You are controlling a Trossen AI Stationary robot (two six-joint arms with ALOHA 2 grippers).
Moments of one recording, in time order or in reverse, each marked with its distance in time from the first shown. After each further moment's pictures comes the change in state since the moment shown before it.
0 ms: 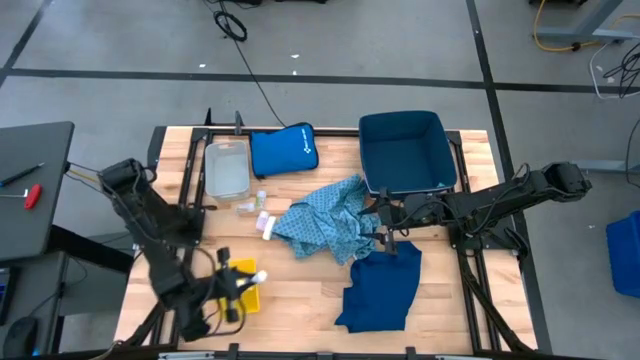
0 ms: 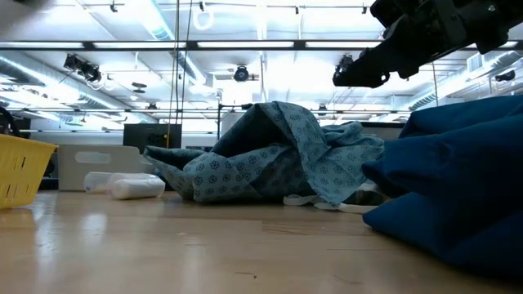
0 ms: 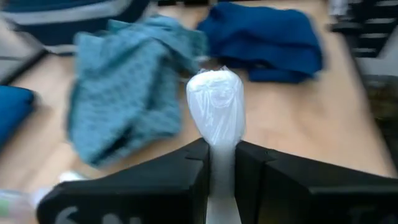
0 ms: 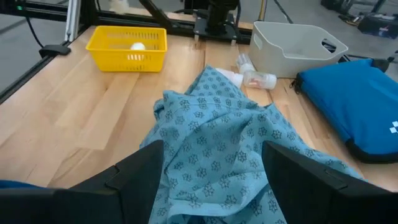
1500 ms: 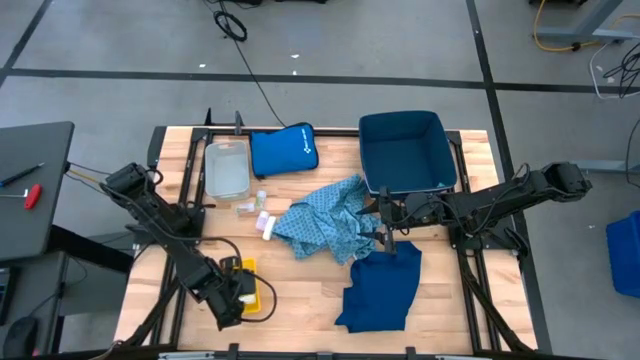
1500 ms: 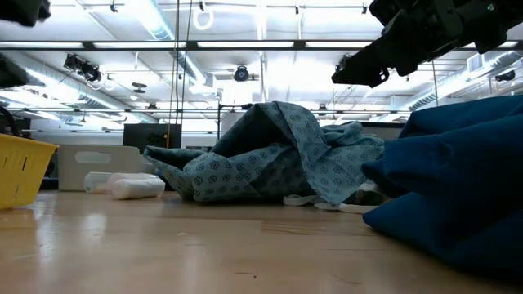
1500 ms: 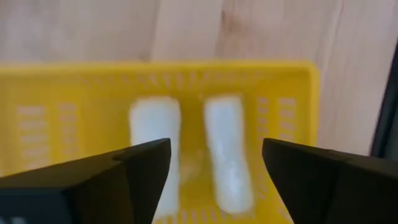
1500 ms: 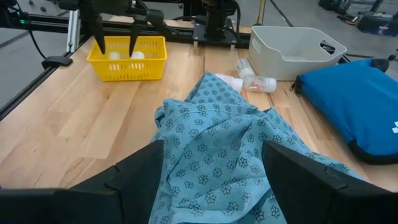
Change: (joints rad) left arm 0.219 0.072 0.002 -0.066 0.854 -0.019; right arm 0.000 0.000 0.000 0.022 -0.004 0.032
